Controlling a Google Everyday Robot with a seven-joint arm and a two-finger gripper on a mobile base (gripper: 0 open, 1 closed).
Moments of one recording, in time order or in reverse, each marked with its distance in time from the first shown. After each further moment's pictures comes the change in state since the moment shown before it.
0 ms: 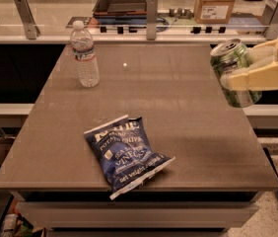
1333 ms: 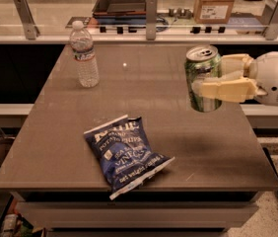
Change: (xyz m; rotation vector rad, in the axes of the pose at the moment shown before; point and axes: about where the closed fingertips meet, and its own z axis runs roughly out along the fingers) arm -0.011 0.025 0.048 -0.138 -0.322 -0.019
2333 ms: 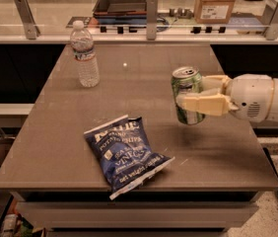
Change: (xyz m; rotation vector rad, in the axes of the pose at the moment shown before) arm 0.055 -0.013 0.035 0.053 0.027 0.116
